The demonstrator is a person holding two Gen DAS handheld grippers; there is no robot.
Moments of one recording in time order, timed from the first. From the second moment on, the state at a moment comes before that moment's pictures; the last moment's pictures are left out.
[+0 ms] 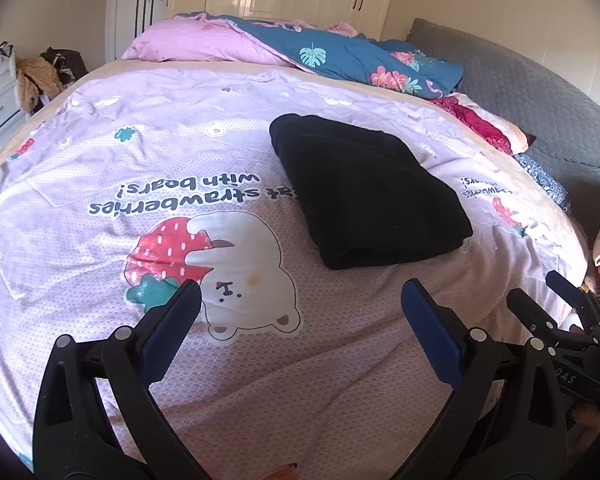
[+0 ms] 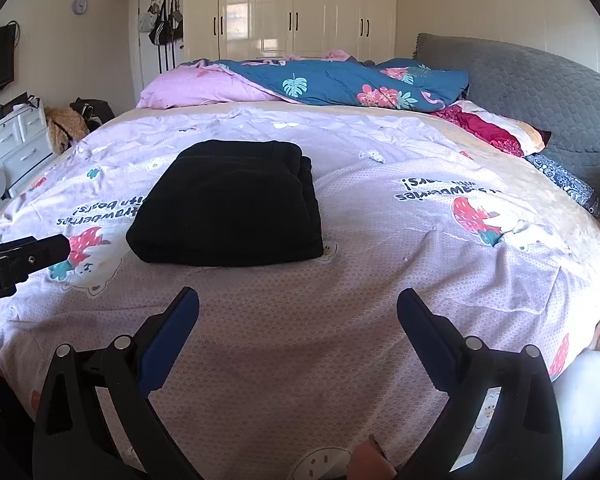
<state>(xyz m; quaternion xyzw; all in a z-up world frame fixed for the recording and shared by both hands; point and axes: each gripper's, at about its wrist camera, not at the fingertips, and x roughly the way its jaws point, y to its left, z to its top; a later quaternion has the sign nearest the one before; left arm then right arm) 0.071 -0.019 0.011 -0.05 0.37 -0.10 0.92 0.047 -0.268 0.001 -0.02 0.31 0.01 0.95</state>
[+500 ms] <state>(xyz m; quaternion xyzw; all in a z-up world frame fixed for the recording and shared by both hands) 0.071 -0.018 0.012 -0.05 0.37 -0.10 0.92 0.049 -0.270 0.000 -0.02 0.32 0.01 0.95</state>
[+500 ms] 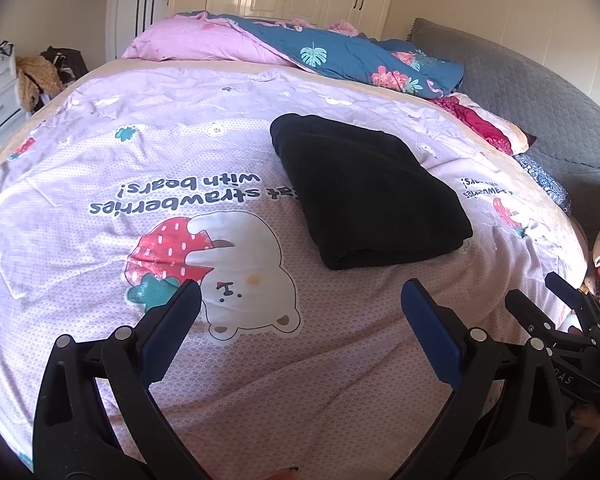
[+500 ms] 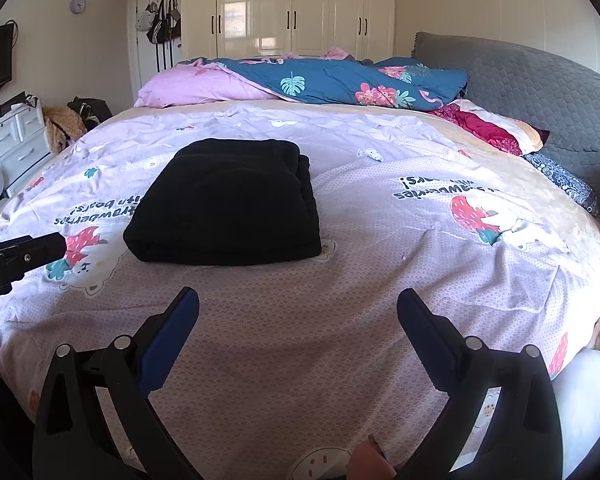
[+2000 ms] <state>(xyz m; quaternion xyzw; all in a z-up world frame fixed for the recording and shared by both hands) 0.071 -0.015 0.014 -0.06 0.38 -0.10 0.92 0.048 -0.274 0.001 -0.02 0.32 0.00 0.95</state>
